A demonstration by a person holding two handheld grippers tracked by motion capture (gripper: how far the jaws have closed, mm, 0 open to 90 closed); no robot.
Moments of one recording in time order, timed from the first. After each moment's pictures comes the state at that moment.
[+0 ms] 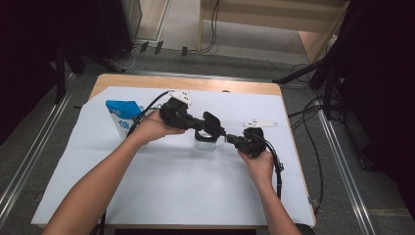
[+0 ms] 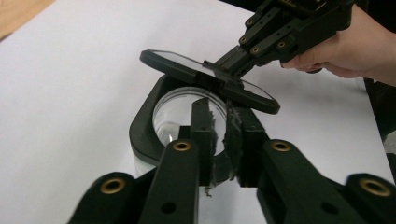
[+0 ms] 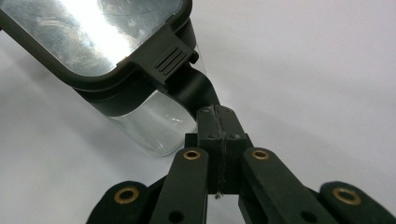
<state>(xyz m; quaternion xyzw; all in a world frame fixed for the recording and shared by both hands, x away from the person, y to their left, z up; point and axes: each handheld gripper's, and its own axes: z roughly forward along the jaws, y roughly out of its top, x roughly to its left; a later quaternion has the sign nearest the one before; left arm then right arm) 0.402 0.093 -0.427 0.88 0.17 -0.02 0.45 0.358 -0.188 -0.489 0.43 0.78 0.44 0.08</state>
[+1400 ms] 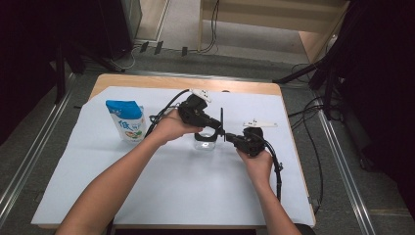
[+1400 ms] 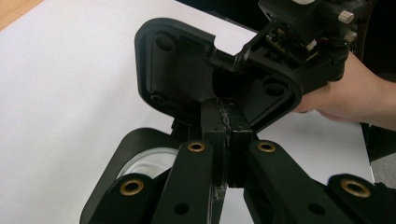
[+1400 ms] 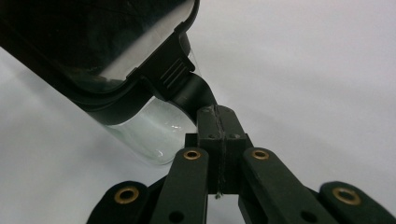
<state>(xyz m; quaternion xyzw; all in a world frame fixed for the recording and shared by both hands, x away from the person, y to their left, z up) 0.409 0.044 -0.420 0.88 0.20 -0.04 0.44 0.361 -0.185 -0.493 0.44 0.77 0.46 0.08</state>
